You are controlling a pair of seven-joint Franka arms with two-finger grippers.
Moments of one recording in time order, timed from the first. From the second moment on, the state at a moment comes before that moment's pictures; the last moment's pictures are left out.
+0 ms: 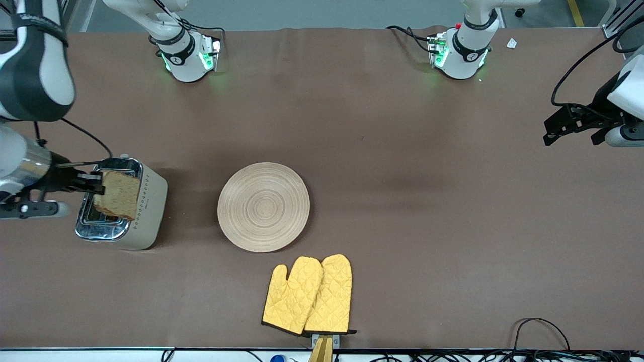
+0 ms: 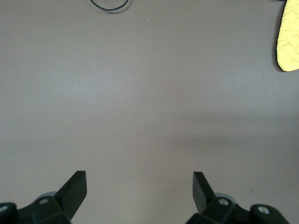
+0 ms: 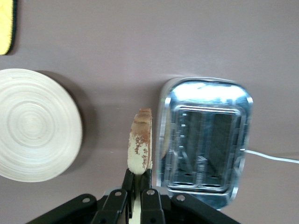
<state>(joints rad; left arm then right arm) -0.06 -0.01 -0.03 -1.57 0.01 1.64 -0.08 0.01 0.26 0.04 -1.50 0.00 1.70 0.02</state>
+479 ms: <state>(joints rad) -0.06 -0.01 -0.03 -1.57 0.01 1.64 -0.08 0.18 0.31 0.05 -1.51 -0.03 1.78 0.27</state>
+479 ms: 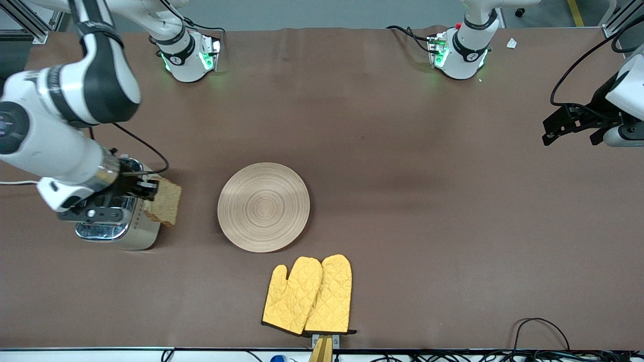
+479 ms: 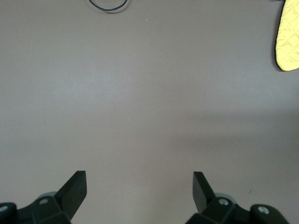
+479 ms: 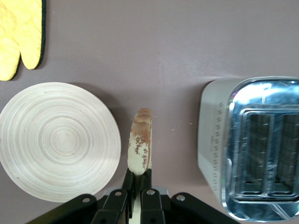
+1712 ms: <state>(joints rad) -0.06 -0.01 -0.03 -1.57 0.01 1.64 -0.08 0.41 0.46 0.05 -1.61 0.19 2.10 0.59</state>
